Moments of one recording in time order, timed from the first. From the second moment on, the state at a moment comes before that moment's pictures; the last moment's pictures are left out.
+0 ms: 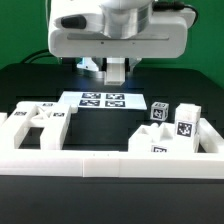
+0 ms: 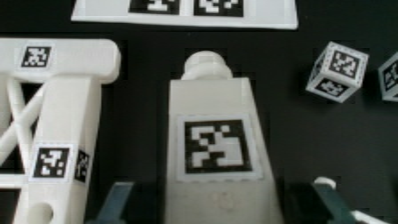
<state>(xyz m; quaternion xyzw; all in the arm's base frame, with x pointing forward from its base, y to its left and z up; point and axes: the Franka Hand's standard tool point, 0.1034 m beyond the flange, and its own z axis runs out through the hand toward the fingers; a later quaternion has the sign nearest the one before) 0.556 -0.015 0.115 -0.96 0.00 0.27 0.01</state>
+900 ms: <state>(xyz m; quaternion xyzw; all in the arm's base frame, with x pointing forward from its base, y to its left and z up) 0.596 -0.003 0.128 -1.00 0.01 -0.02 0.01</state>
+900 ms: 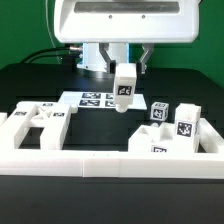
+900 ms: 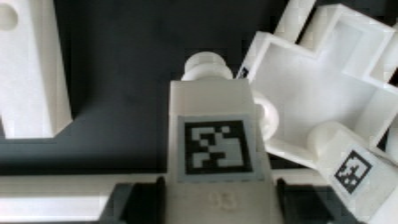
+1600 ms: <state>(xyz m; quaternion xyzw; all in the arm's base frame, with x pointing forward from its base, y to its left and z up) 0.614 0.018 0.124 -0.97 0.02 -0.23 0.00</state>
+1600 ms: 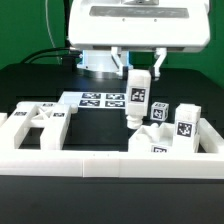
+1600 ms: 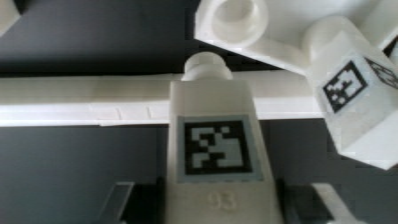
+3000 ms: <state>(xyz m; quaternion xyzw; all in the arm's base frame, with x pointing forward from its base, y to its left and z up) 0.604 0.029 0.098 -0.98 0.02 -0.21 0.00</state>
